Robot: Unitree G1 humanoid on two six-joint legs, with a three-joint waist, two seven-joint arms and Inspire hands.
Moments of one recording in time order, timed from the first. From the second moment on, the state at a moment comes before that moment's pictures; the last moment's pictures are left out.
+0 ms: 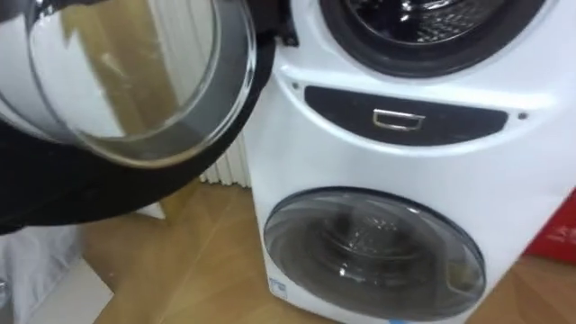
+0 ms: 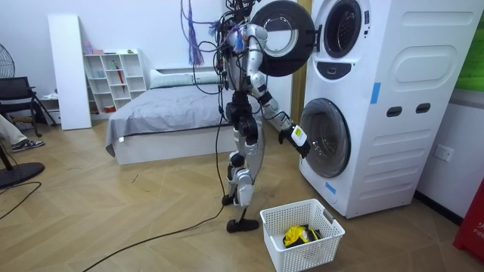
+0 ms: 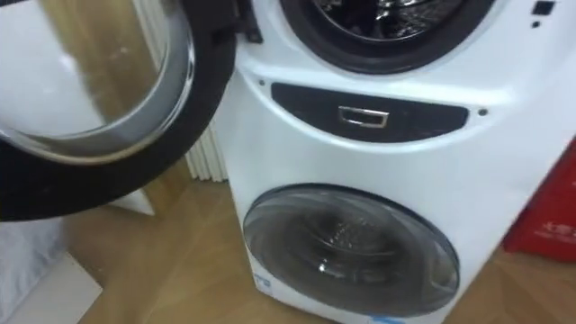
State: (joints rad) left arm -0.11 0.58 0.22 0.01 -0.05 0.34 0.63; right arm 0.24 -0.20 -0.20 0.80 -0.38 -0.09 -0.07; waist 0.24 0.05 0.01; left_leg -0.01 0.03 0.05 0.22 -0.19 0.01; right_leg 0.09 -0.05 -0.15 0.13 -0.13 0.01
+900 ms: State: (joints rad) left arm -0.18 0.18 -0.67 -0.38 0.44 -0.14 0.00; right arm -0.03 -0.19 0.25 1.05 -0.17 -0.11 0.02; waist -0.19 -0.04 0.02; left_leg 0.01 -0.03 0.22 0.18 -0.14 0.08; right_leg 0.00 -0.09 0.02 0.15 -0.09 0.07
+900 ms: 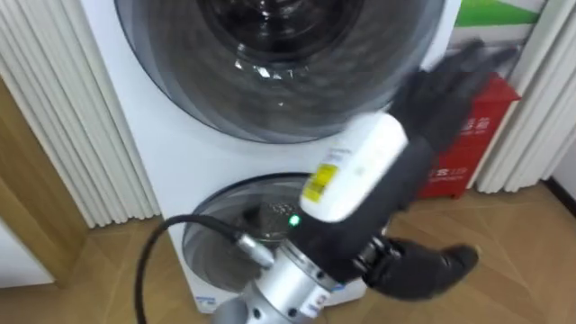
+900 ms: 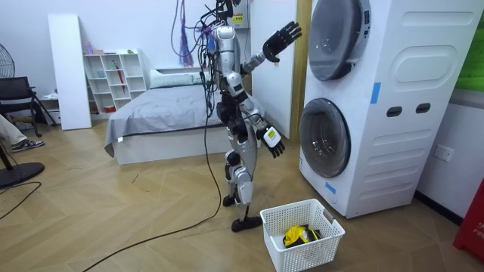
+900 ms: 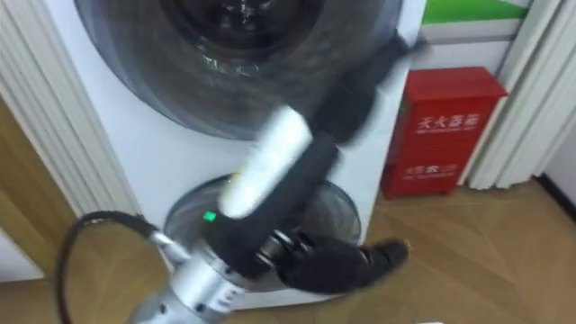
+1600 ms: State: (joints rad) left arm -0.10 0.21 -0.71 0.05 0.46 -0.22 -0.03; right arm -0.05 -0.20 0.22 1.04 -0.19 -0.15 0.05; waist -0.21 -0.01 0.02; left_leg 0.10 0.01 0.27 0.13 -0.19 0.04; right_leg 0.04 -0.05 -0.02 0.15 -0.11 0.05
